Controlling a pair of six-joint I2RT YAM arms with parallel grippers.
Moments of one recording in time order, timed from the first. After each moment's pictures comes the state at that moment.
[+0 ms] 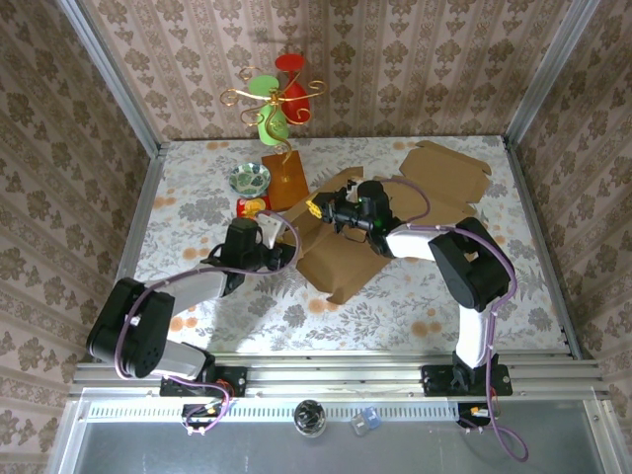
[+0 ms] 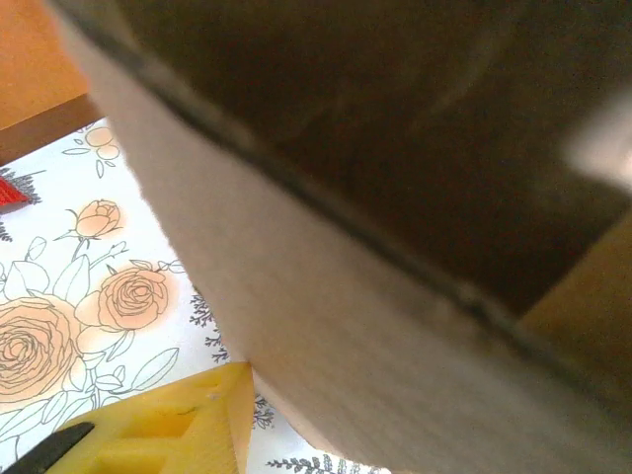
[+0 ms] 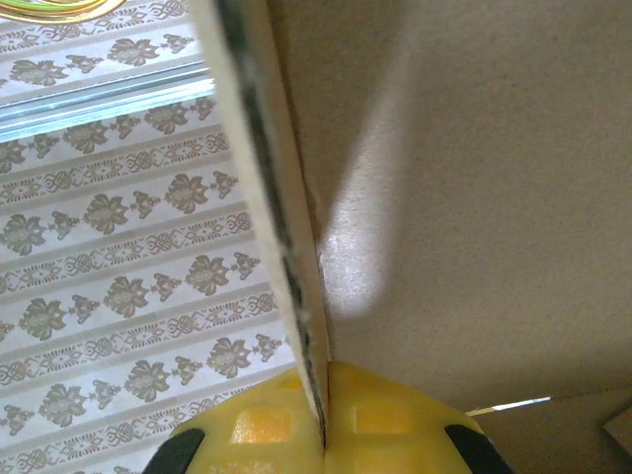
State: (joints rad) left arm -0.48 1.41 0.56 0.22 0.27 -0.09; right arm 0.52 1.92 1.04 0.70 -0.47 1.64
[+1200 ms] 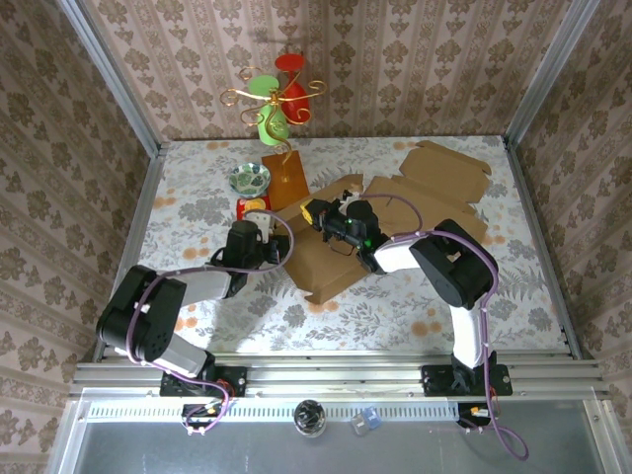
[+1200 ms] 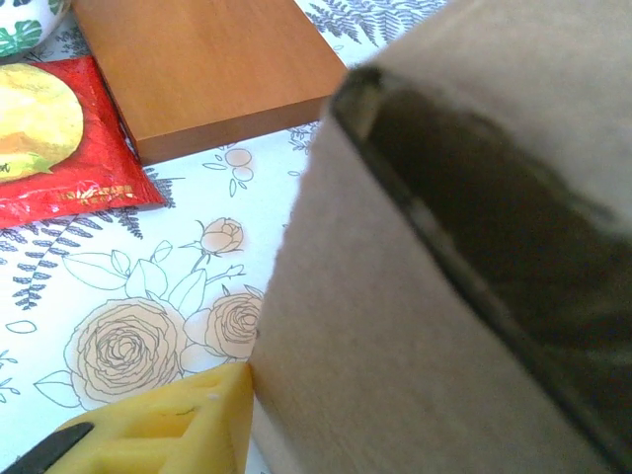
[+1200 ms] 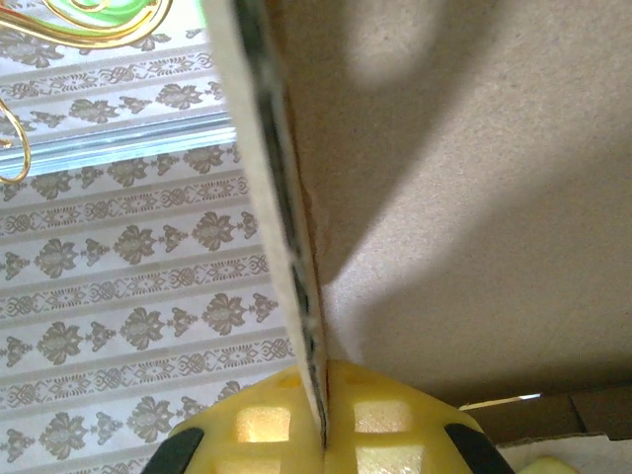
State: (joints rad) left arm -0.47 1.50 0.52 0.44 0.09 -0.28; right arm 0.62 2.00 0.97 0.95 -0.22 1.66
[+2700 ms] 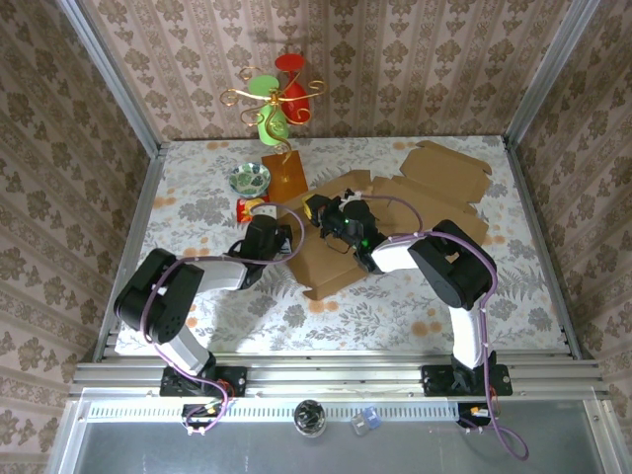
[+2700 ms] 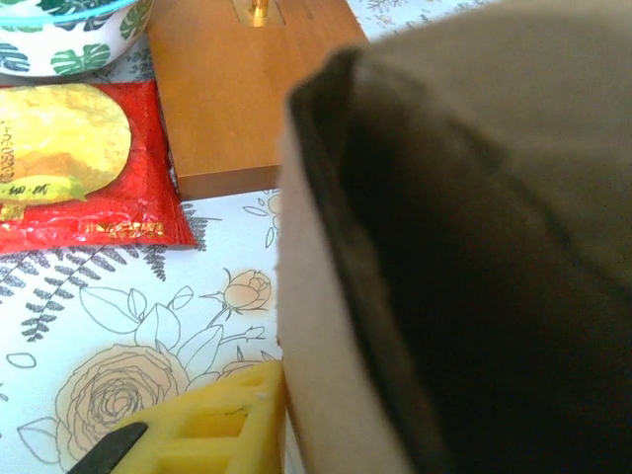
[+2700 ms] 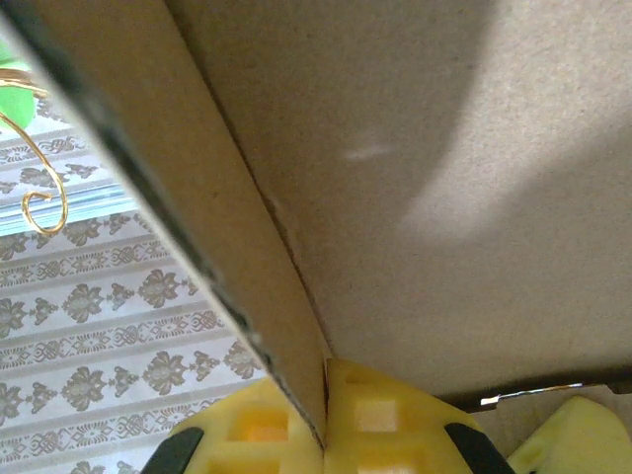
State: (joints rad) left arm -0.57 1.63 0.64 0.44 -0.17 -0.43; right arm 0.64 2.00 0.99 0.95 -0.11 1.71
